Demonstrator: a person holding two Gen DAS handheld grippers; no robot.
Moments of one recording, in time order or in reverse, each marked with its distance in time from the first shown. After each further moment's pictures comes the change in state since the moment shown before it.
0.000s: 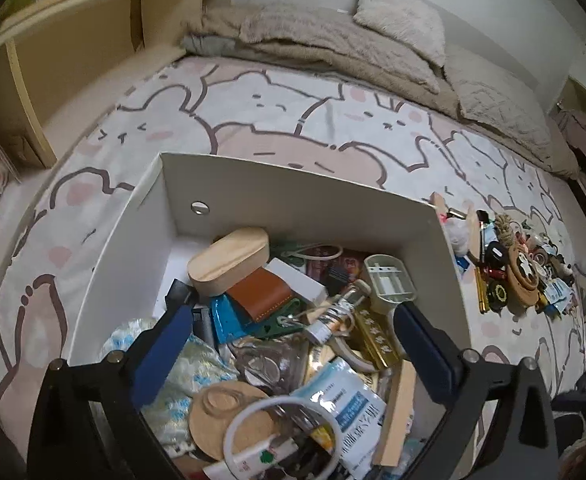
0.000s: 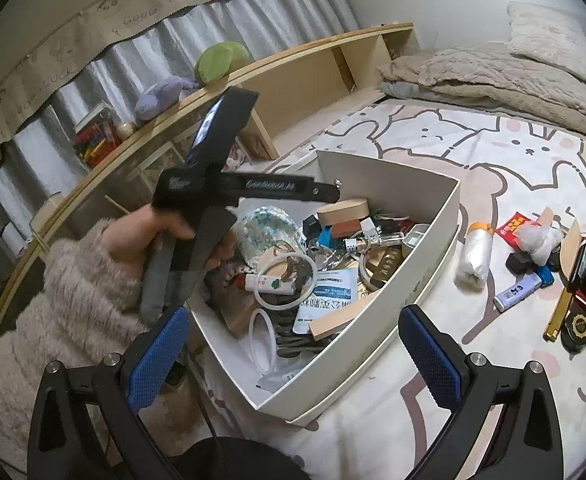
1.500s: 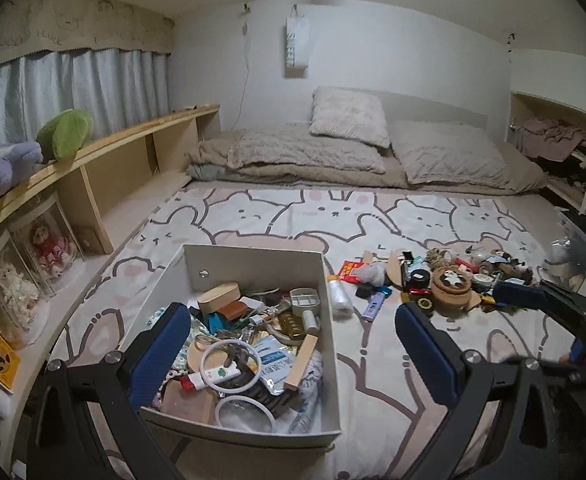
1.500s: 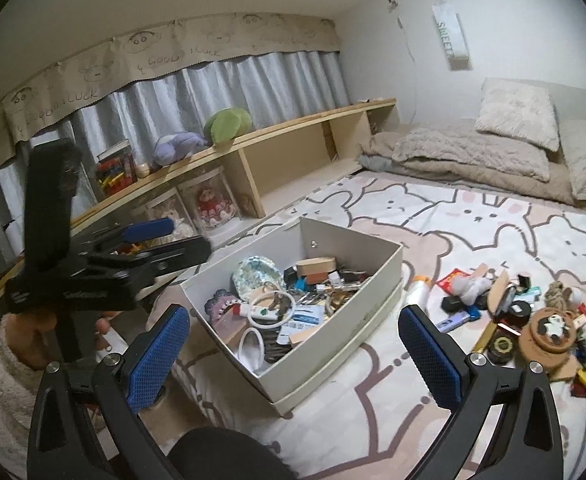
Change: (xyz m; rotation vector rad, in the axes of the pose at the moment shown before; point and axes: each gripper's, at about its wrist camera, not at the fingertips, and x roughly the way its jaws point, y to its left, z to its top) left arm -0.196 -0.109 -0.113 0.133 -0.422 0.067; right arm -0.113 0.025 -0.025 -0.103 -0.232 -0.130
